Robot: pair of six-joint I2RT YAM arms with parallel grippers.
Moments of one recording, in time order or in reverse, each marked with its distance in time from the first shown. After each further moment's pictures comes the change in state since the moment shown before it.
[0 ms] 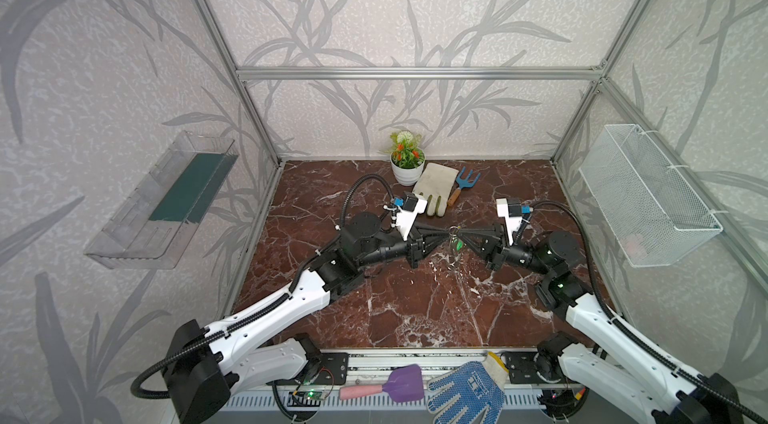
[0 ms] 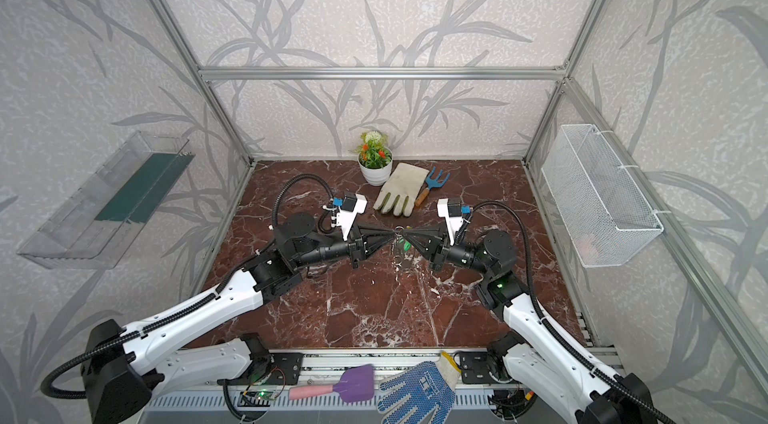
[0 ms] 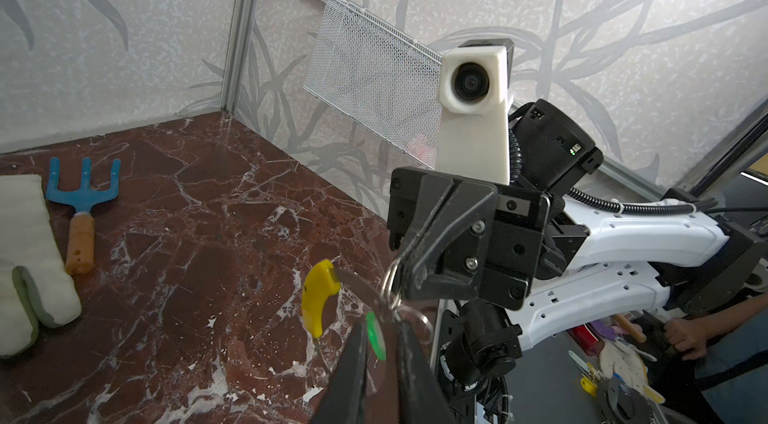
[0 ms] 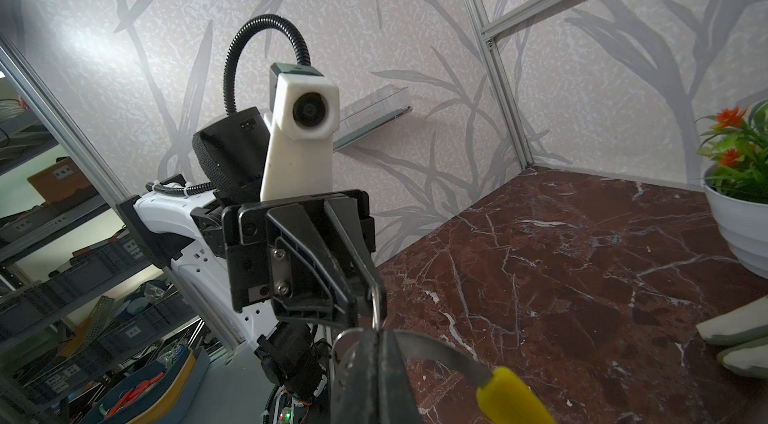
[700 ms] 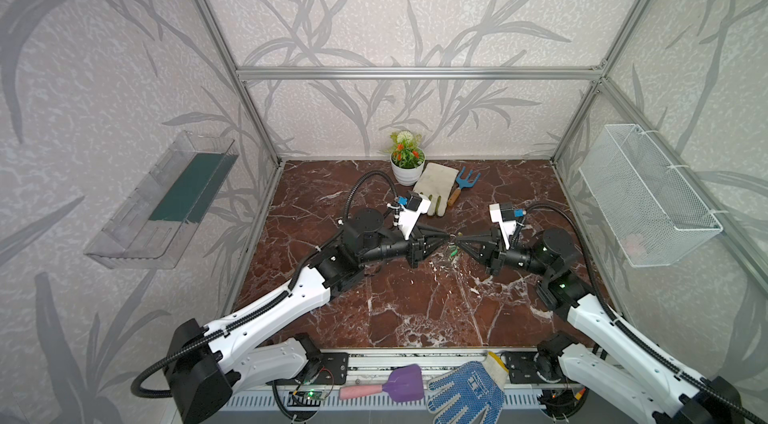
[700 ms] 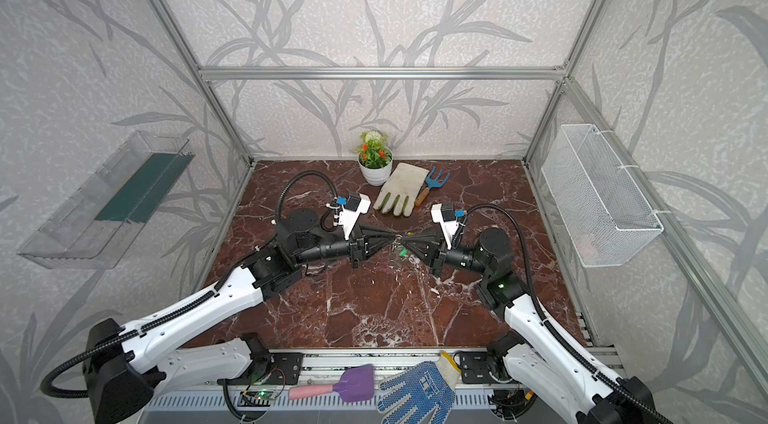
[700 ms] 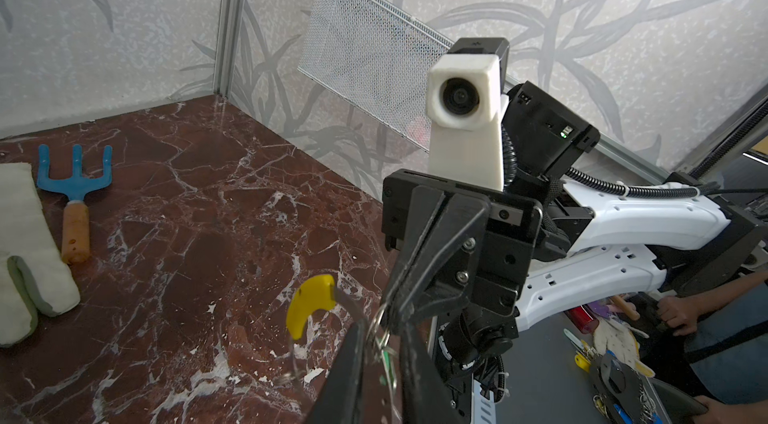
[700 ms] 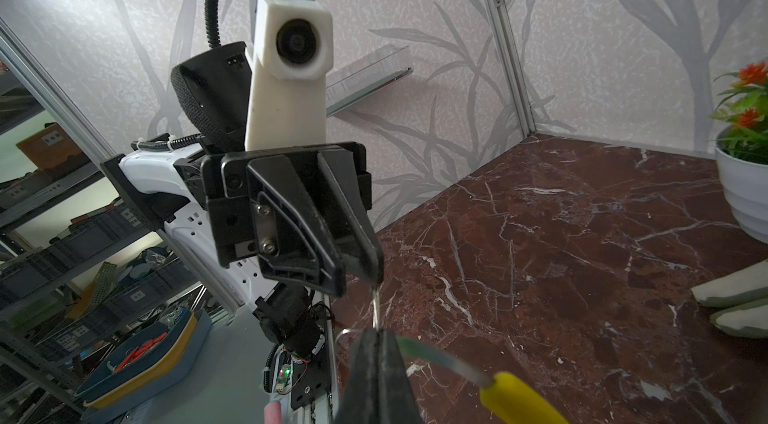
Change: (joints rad) left arm 0.000 0.030 0.053 -0.076 0.049 0.026; right arm 0.000 -0.004 0.014 -0.138 -0.060 -0.089
